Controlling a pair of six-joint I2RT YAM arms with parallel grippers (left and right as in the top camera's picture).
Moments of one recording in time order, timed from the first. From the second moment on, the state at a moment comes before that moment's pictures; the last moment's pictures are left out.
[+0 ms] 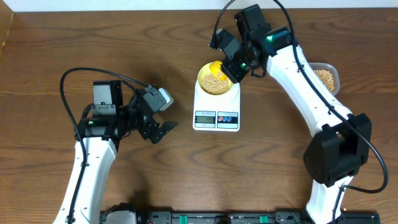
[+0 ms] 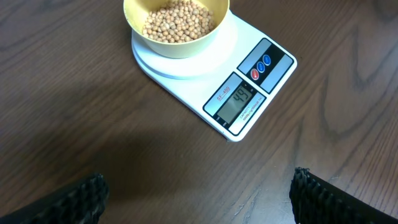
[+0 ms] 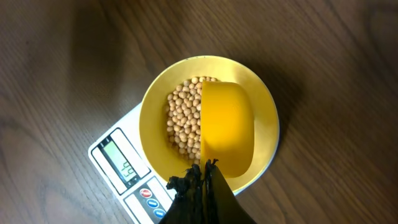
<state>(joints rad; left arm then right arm) 0.02 1.24 0.88 -0.67 0.65 0.80 0.43 2.01 1.86 -0.98 -0.31 -0.38</state>
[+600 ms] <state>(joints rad) 0.02 1.24 0.88 -0.67 0.65 0.80 0.46 2.01 1.86 -0.98 -0.27 -0.38</state>
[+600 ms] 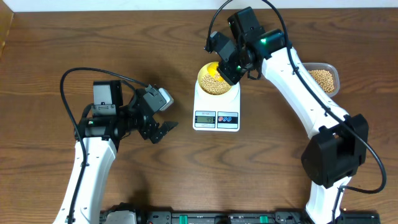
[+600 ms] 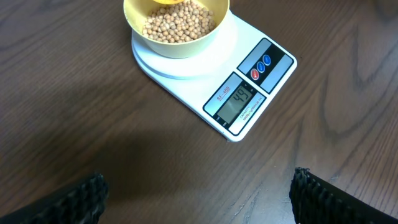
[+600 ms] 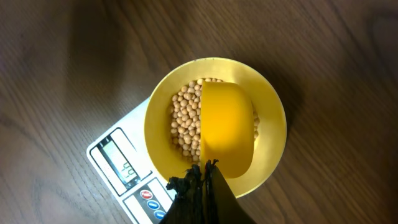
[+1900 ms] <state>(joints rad) 0.02 1.24 0.88 -0.67 0.65 0.80 0.46 2.01 1.86 -0.96 -0.23 -0.45</state>
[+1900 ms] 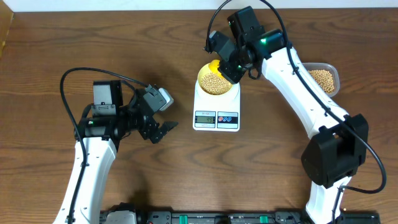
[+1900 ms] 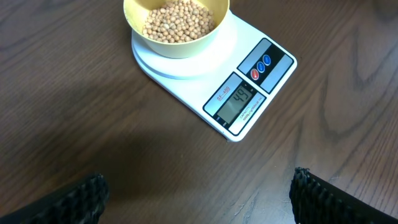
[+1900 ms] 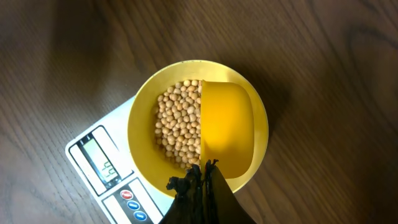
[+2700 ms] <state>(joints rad) 0.02 1.24 0.88 -0.67 0.65 0.80 0.38 2.01 1.86 -0.98 -0.44 -0.38</state>
